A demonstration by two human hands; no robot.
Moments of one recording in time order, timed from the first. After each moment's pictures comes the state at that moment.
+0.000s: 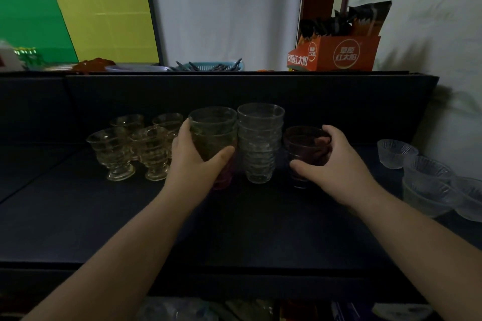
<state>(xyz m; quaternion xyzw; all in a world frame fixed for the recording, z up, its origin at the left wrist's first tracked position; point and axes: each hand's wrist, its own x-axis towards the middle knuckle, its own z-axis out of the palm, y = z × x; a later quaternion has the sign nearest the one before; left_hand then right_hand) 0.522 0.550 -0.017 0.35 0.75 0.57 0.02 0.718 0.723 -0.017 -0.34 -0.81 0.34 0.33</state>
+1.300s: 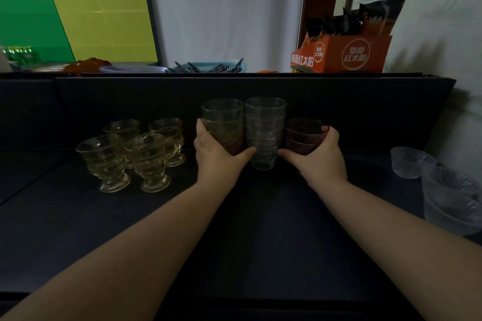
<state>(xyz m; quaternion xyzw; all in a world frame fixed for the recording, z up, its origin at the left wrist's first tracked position) 0.496 0.635 -0.032 0.29 0.76 0.58 0.01 0.641 0.764 -0.037 -0.41 -0.73 0.34 0.43</state>
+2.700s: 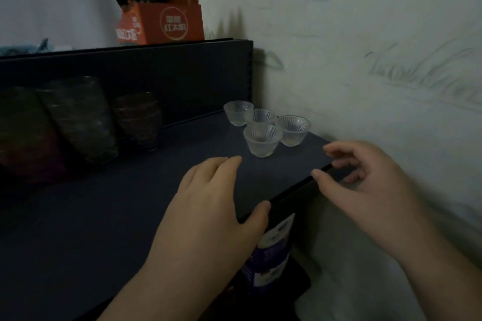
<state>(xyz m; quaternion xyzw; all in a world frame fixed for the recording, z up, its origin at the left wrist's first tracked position) 0.719 0.586 -0.027 0.72 0.62 0.30 -0.01 0.944 0.649 -0.047 -0.50 -0.70 0.14 0.49</state>
